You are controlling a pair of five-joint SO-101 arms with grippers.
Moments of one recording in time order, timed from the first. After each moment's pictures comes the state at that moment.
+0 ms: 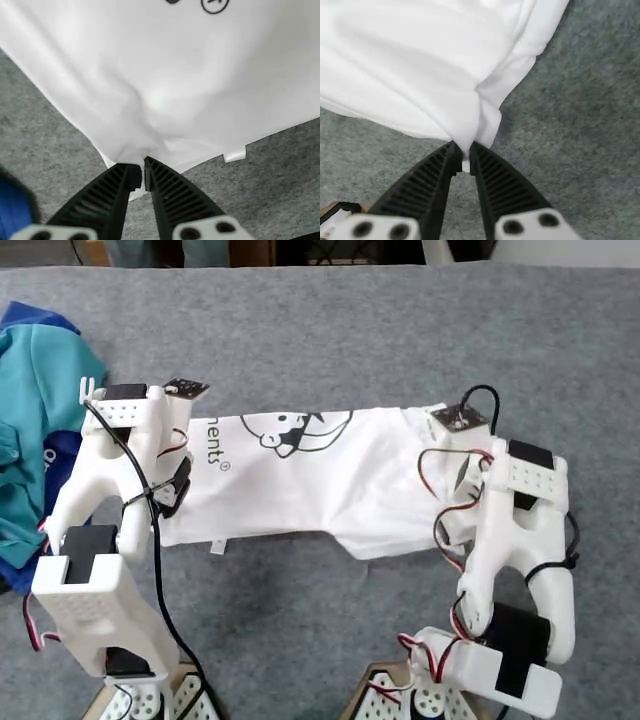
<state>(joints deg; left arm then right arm) -8.0 14.7 8.0 85.1 -23.2 19.4 -9.3 36.5 72.9 37.1</state>
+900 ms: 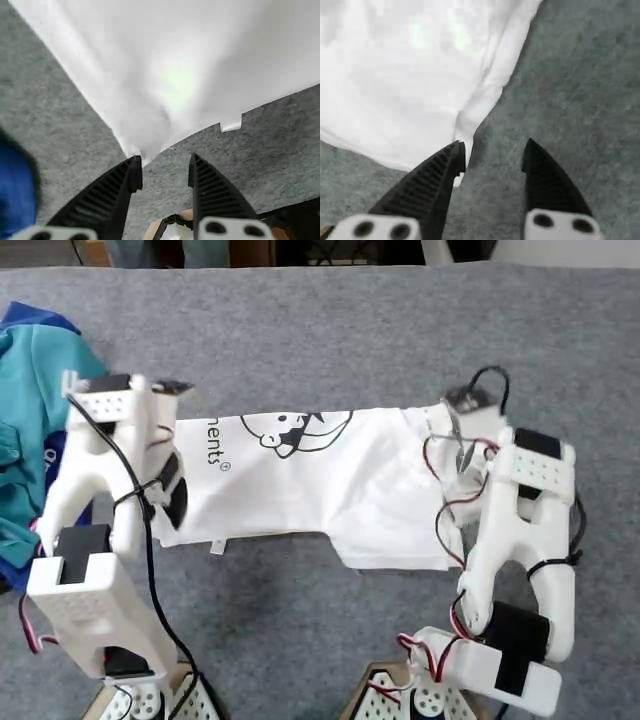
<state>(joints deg) -11.5 14.7 -0.8 97.5 -23.2 17.4 -8.1 27.5 73.0 34.9</state>
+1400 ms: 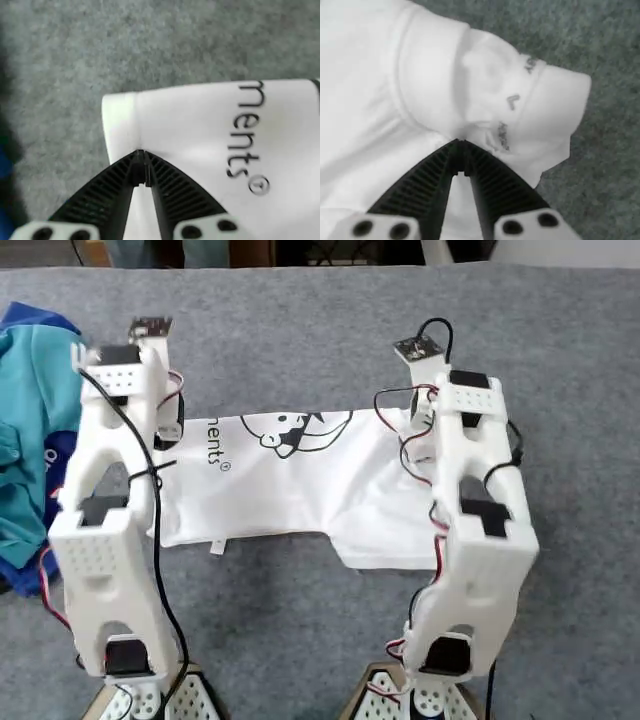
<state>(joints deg) -9.7 36.4 -21.9 77.1 -2.8 8.0 33.4 -7.9 67.5 25.0</state>
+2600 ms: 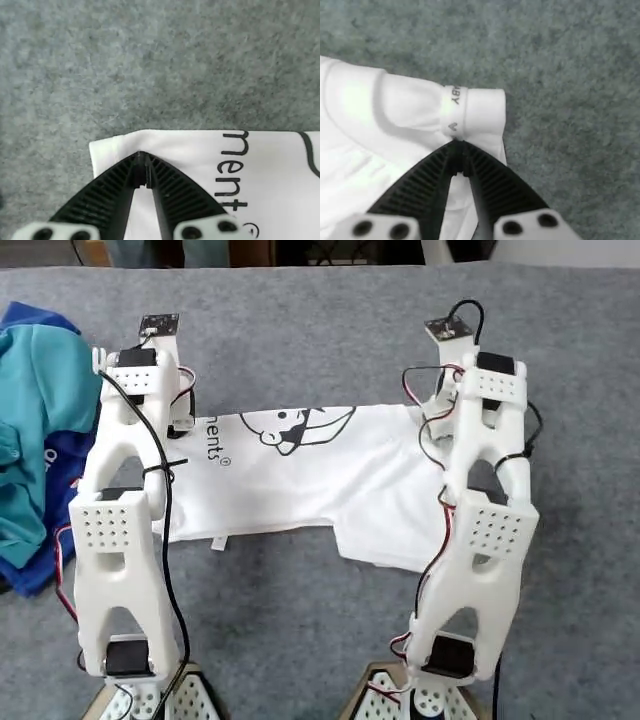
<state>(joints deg) -8.5 49.1 -37.1 76.5 0.2 13.5 49.7 -35.2 74.7 25.6</state>
